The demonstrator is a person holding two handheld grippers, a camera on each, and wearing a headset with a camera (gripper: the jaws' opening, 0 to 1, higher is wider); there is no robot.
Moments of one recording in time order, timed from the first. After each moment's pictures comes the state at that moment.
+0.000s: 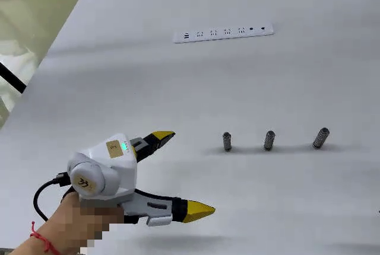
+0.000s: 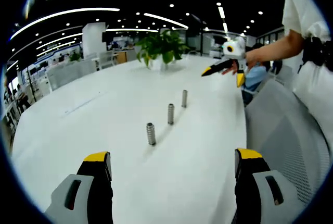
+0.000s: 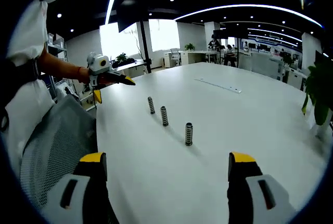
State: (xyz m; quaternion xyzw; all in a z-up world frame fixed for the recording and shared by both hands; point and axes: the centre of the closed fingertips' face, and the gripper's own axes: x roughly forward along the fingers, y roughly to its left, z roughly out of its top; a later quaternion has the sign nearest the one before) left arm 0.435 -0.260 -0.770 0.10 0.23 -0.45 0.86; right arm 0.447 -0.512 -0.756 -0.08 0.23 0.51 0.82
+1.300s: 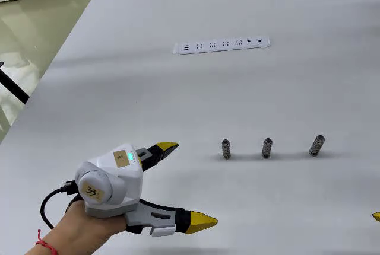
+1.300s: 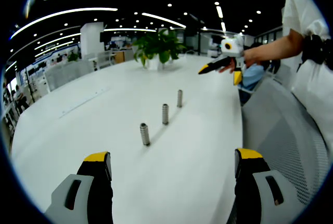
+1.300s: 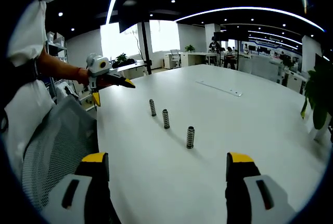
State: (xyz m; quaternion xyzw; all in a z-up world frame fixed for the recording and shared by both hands) left arm 0.427 -0.268 -0.768 0.10 0.23 -0.46 0.85; right arm 0.453 -0.521 -0.749 -0.09 0.23 0.51 0.82
